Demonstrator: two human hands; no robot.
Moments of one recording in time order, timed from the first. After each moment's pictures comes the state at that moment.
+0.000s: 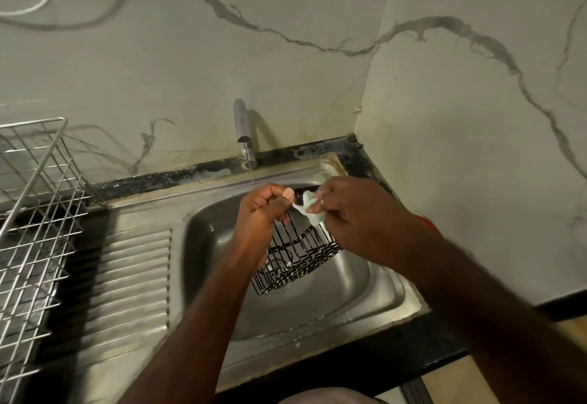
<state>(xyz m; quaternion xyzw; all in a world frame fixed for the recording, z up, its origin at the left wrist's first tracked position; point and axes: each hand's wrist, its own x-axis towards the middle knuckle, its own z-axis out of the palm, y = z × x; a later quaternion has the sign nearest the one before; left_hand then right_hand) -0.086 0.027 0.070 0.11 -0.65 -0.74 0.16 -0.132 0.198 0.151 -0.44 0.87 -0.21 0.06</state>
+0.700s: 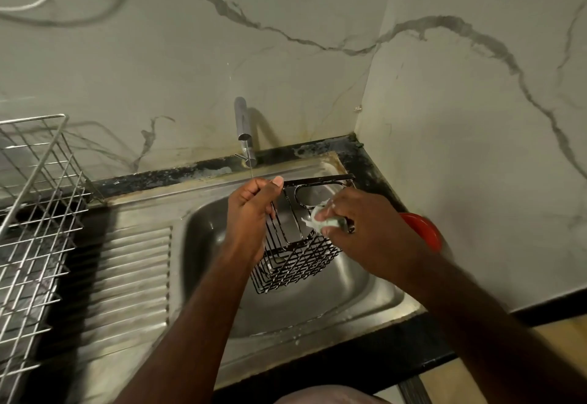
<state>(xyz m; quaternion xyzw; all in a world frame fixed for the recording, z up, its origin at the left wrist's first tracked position) -0.087 0.026 0.076 0.16 -0.60 -0.76 0.22 -0.122 0.210 0.130 -0.37 0.88 -0.30 0.06</state>
